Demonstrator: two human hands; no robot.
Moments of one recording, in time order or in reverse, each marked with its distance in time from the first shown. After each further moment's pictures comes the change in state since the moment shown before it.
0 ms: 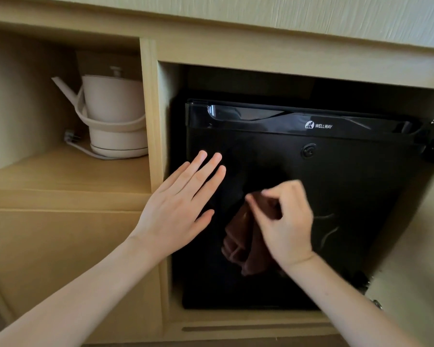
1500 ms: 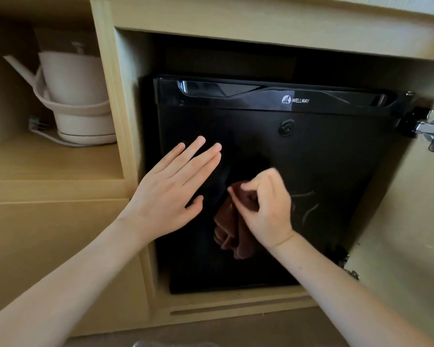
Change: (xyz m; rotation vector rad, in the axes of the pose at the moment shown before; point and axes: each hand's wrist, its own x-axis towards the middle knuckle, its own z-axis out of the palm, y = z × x) left_hand 0.015 0.011 0.009 -0.070 -0.025 0.133; right_hand -0.017 0.025 0.002 0.010 -0.037 -0.171
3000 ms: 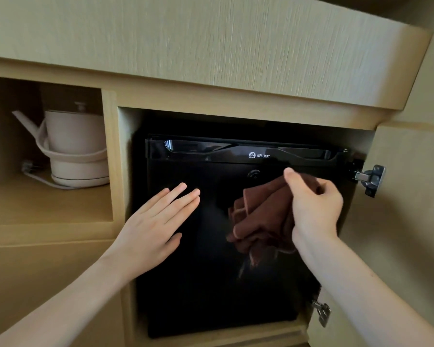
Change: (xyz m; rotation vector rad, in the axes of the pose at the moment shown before) left_hand 0.000 -0.004 -0.009 -0.062 -0.068 -0.005; right_hand 0.105 -0.016 -0.093 0.422 0.524 1.140
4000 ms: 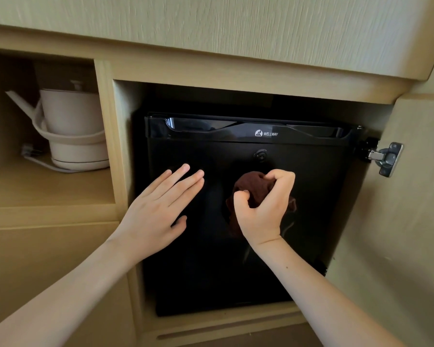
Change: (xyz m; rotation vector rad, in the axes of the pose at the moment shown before) left_hand 0.001 0.004 0.003 -0.049 0.052 -0.024; right_hand -0.033 0.085 0.023 -0.267 -0.260 -0.730
